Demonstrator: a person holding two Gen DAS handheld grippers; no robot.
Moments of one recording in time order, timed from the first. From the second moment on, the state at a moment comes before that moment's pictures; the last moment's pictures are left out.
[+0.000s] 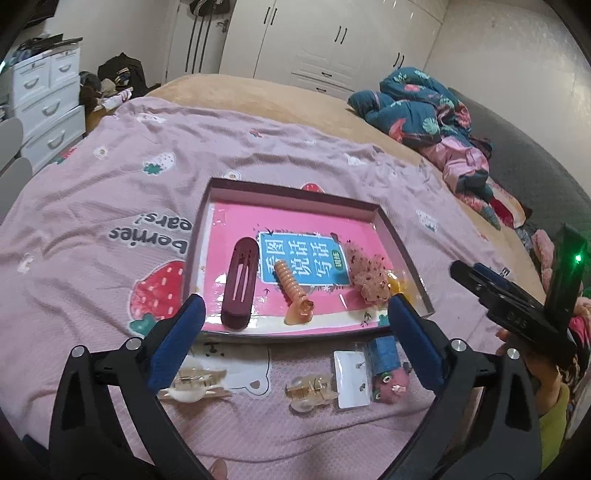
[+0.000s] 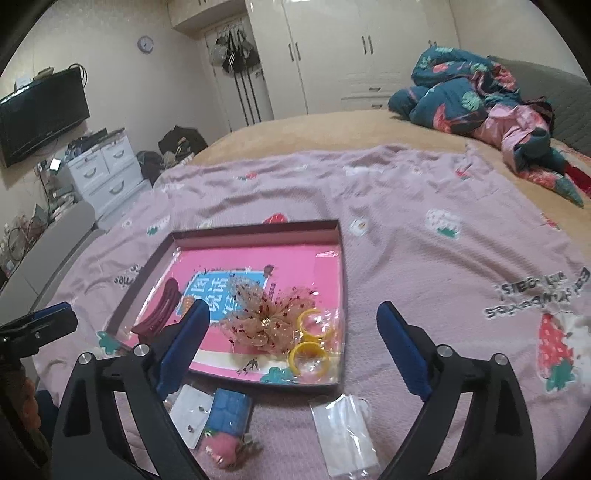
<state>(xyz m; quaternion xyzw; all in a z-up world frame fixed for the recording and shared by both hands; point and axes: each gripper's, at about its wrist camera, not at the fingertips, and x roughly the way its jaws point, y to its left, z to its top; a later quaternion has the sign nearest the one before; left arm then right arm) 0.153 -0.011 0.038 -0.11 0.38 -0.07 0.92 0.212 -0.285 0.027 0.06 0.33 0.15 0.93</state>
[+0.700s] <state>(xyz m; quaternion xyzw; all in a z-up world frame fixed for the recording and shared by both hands) 0.101 0.009 0.096 -0.13 0.31 -0.09 0.94 0.136 -0.303 0.099 0.06 0.26 0.14 0.95</state>
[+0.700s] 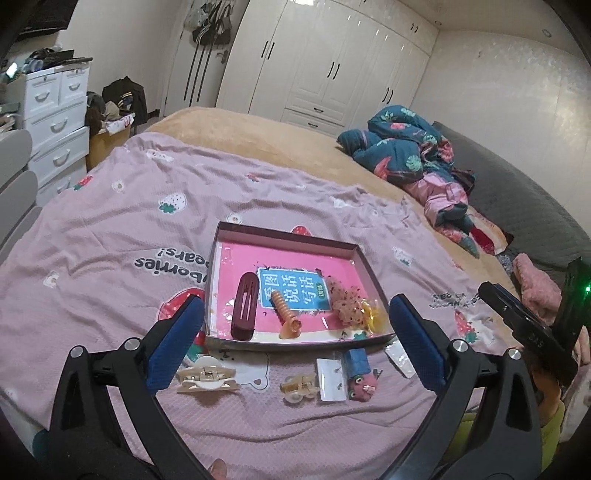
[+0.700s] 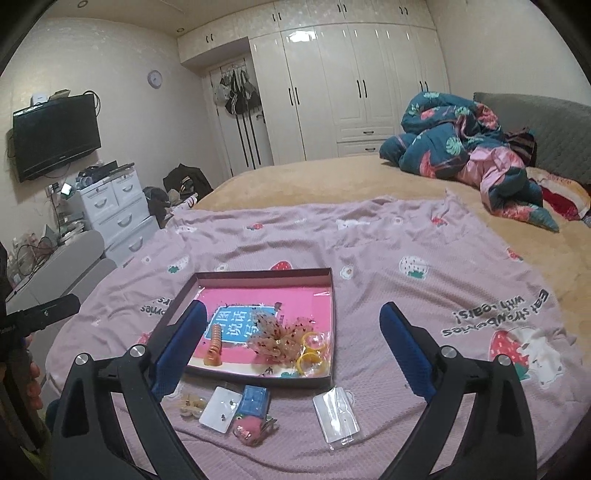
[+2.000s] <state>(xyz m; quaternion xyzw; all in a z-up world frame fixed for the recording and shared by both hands) 0.049 0.010 0.064 -0.08 0.34 -0.09 0.93 0.083 -0.277 0.083 0.02 0.28 0.18 0.94</state>
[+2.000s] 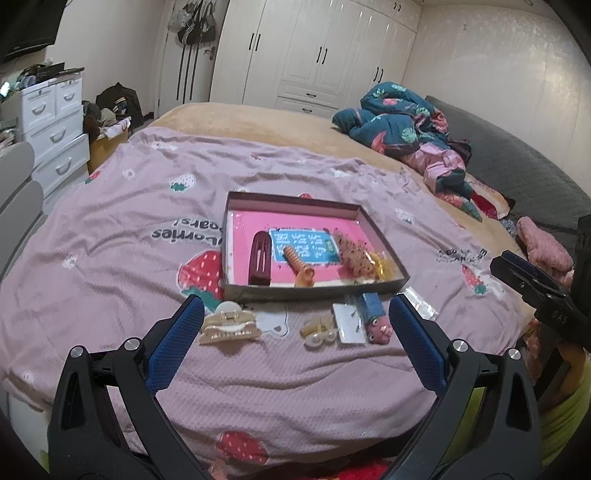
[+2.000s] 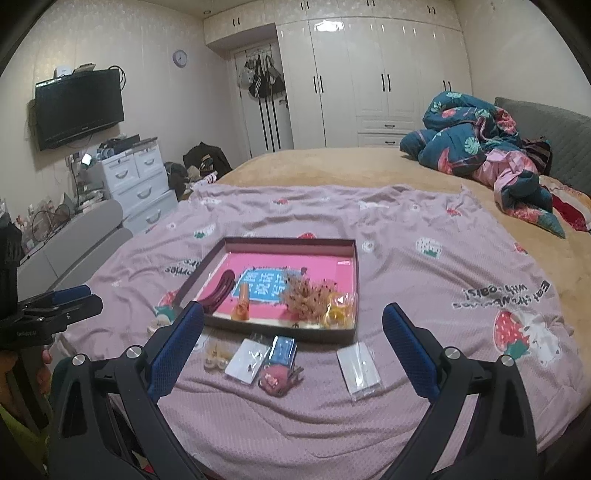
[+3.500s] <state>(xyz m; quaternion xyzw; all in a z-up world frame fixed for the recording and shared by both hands) 0.085 -0.024 -0.043 -0.02 0.45 -0.13 0.88 0.143 -0.239 -0.062 0.06 0.47 0.23 0.85</state>
